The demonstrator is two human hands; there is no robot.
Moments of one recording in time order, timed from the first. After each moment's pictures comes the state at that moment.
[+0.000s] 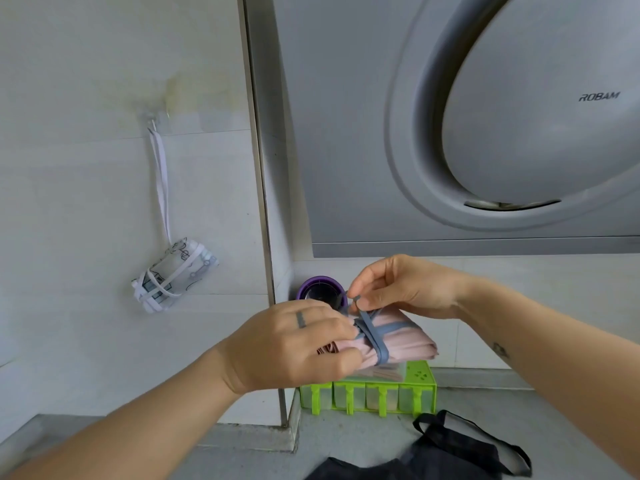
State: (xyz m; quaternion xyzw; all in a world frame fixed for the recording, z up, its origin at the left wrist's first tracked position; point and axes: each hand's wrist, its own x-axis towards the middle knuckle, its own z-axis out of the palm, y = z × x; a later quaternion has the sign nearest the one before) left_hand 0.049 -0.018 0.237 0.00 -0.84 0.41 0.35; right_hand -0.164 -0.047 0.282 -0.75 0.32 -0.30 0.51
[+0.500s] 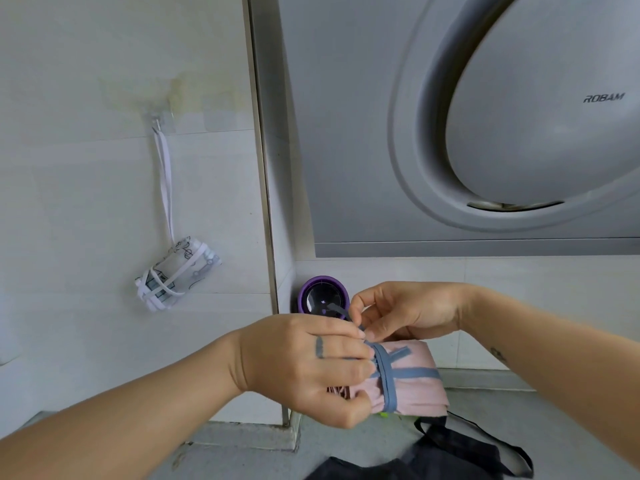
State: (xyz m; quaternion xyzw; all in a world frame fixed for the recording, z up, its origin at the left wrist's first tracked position) left_hand 0.041 -0.013 0.244 -0.15 -0.85 0.42 0.29; right_hand -0.163 -0.055 0.266 -0.73 0.27 -0.13 0.61
